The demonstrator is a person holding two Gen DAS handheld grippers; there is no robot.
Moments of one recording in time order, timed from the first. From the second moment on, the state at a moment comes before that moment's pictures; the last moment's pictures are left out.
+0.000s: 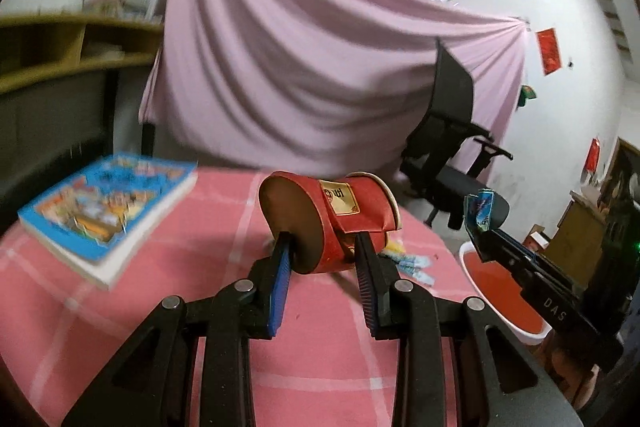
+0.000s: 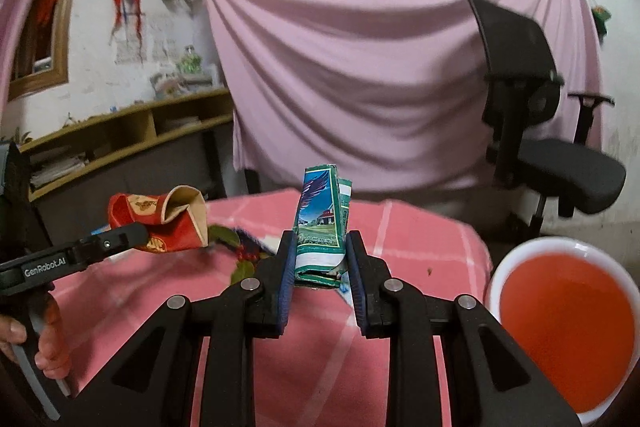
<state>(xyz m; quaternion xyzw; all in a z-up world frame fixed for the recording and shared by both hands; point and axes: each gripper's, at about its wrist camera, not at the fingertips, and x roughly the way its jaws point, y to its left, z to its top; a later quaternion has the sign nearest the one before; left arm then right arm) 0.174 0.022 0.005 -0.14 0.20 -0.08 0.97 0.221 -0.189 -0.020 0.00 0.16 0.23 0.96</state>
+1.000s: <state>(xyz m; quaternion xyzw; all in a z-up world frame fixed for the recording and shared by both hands) 0.254 -0.202 0.033 -0.04 0.21 -0.26 0.94 0.203 -0.382 -0.012 0.15 0.11 -0.02 0.98</state>
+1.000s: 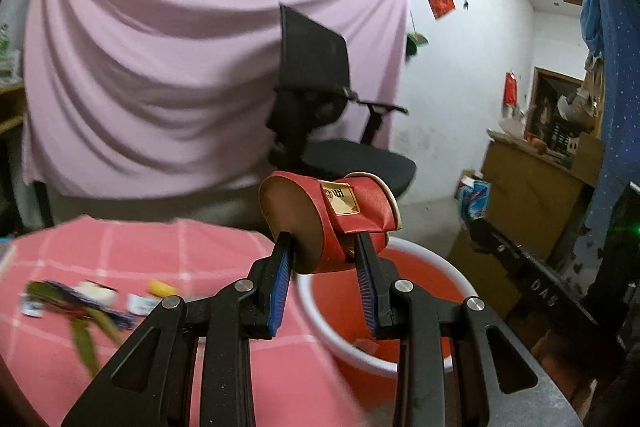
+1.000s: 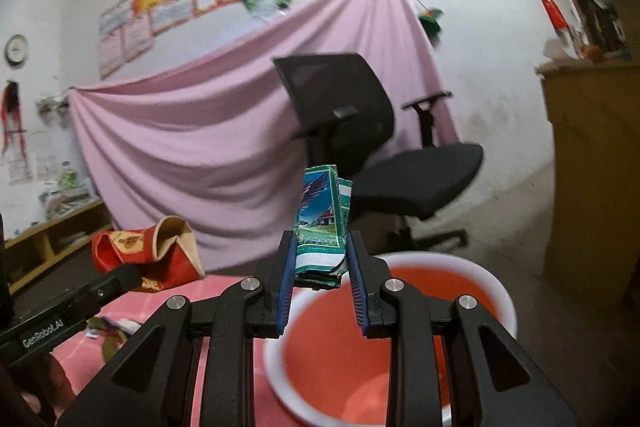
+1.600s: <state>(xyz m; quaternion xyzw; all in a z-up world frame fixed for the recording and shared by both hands) 0.306 -0.267 -0.001 -0.06 0.38 -0.27 0.88 0.220 -0.428 -0.049 0.23 0.22 -0.05 0.95</state>
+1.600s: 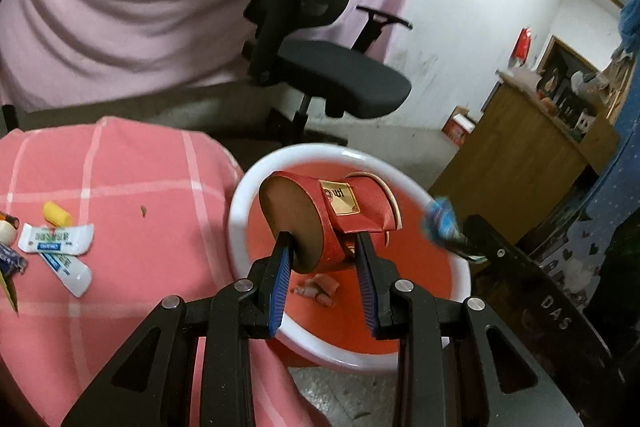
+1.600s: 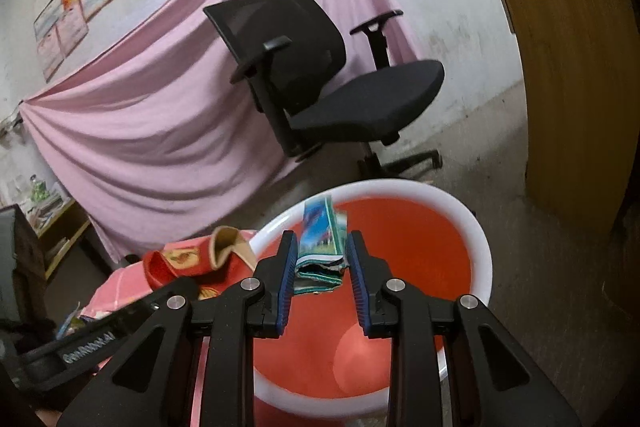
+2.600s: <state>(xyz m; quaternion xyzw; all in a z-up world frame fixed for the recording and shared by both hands) 0.281 -0.200 0.018 -0.06 0.34 -0.21 0.91 0.224 -0.401 -0.039 0.22 0.21 -0.01 0.95</state>
